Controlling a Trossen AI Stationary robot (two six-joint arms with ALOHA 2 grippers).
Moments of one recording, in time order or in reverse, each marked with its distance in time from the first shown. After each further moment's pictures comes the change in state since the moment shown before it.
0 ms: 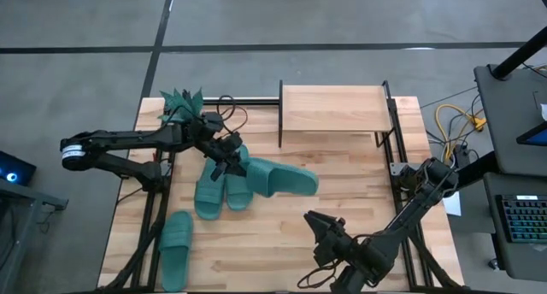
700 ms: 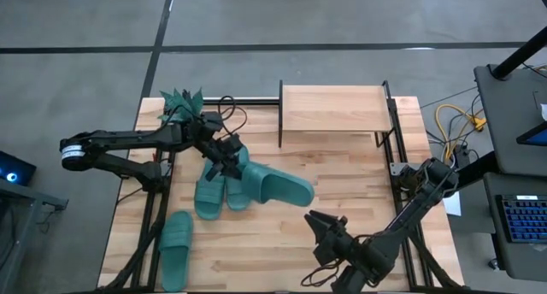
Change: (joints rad) left arm 0.000 -0.001 0.000 0.001 0.122 0.005; right arm -0.001 0.000 0.000 -0.070 -0.028 -0.019
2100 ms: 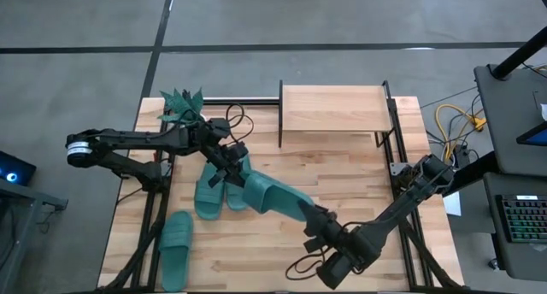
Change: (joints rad) left arm -0.045 0.071 -0.002 0.044 0.002 0.050; right arm -0.096 0.000 -0.004 0.075 -0.081 0.151
